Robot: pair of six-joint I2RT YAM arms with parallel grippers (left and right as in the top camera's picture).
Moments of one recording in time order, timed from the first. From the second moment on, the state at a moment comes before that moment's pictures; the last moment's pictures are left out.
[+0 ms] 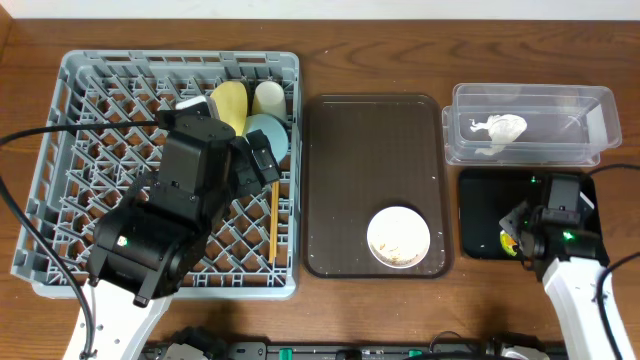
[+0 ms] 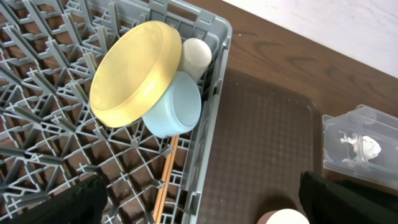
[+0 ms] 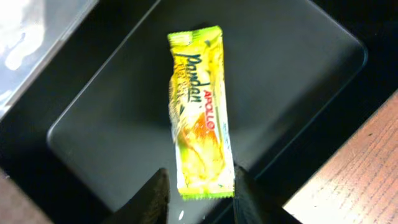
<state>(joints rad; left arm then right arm) -0.41 1.09 1.34 -1.02 -0.19 -0.66 -0.12 1.13 0.65 -0.68 0.26 0.74</state>
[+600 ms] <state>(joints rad) -0.41 1.09 1.34 -1.02 -0.19 -0.66 -0.12 1.38 0.65 -0.50 0.31 0.79</state>
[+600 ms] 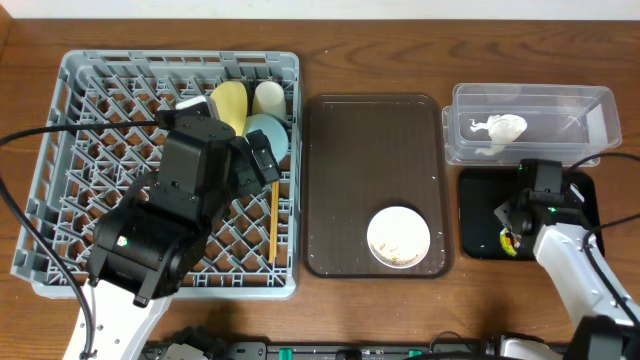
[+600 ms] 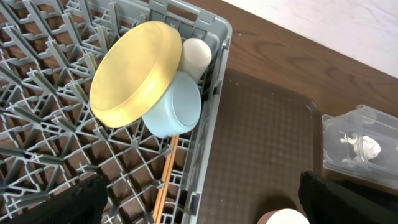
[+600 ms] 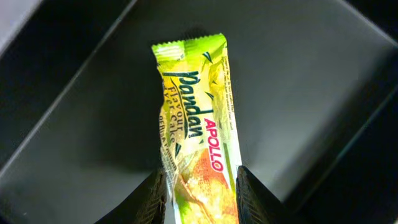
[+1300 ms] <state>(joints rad) -0.41 1.09 1.34 -1.02 -0.19 -0.66 -0.12 1.49 0.65 -0.44 0.31 0.81</state>
